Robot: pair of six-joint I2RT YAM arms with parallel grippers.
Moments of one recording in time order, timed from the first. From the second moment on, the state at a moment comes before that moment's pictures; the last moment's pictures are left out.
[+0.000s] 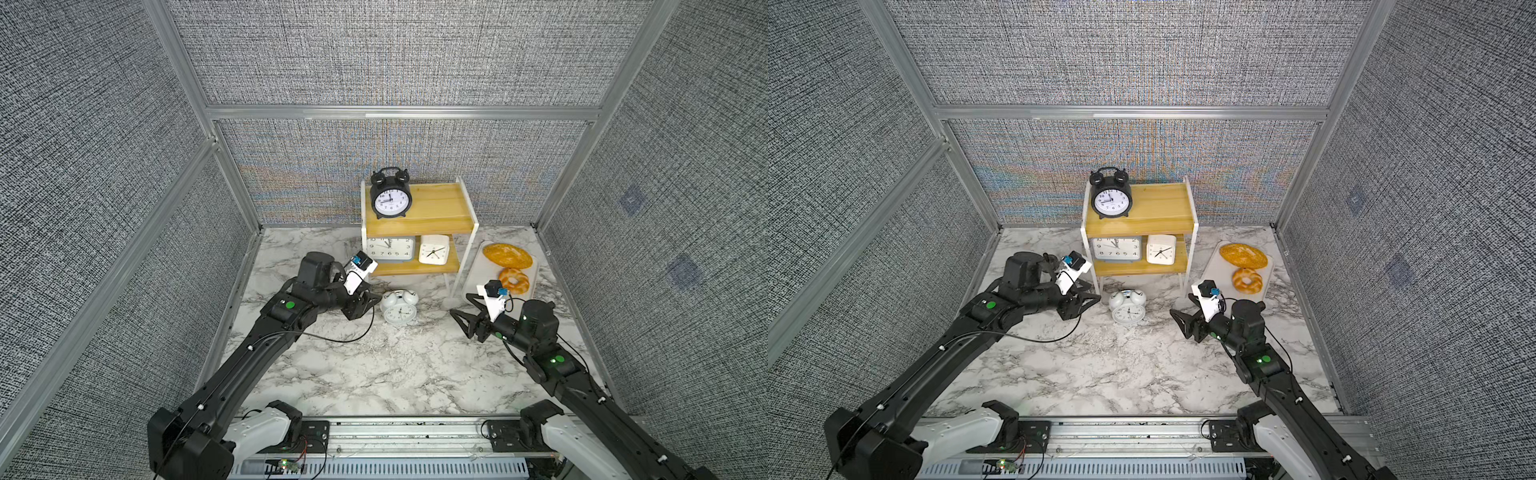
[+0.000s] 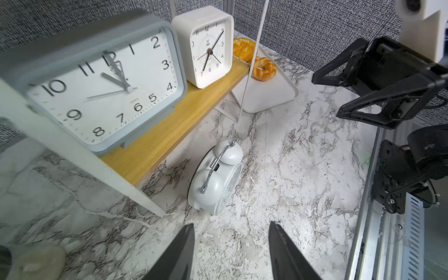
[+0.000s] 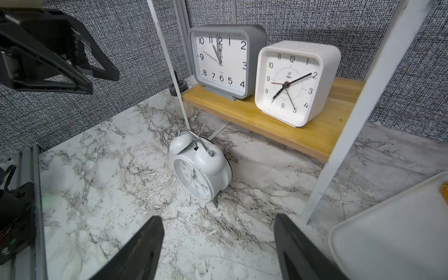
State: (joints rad) left arm -0.49 1.17 1.03 -0.50 0.51 0.19; right arm 0.35 0.76 0.44 0.07 -0.45 0.03
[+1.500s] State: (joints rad) left arm -0.54 1.62 1.16 -0.39 0.54 0.36; right arm 0.38 0.73 0.41 0.07 -0.38 0.08
